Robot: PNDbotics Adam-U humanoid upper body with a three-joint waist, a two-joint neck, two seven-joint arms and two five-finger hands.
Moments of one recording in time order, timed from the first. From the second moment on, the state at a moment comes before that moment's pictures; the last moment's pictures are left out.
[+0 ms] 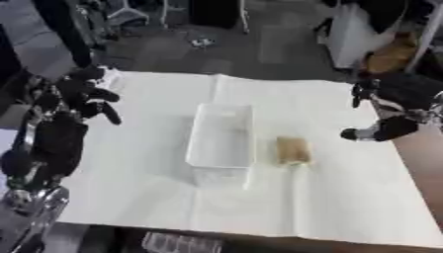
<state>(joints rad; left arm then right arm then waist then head) -0.04 0.41 -0.05 -1.98 0.23 -0.48 0.07 -1.02 -0.46 0.18 -0.78 1.38 -0.61 0.11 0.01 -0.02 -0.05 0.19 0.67</state>
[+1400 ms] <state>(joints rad) -0.09 0.41 -0.07 -1.98 0.27 -0.46 0.04 -1.04 -0.30 0.14 -0.68 1.48 -0.63 0.16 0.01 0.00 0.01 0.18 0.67</state>
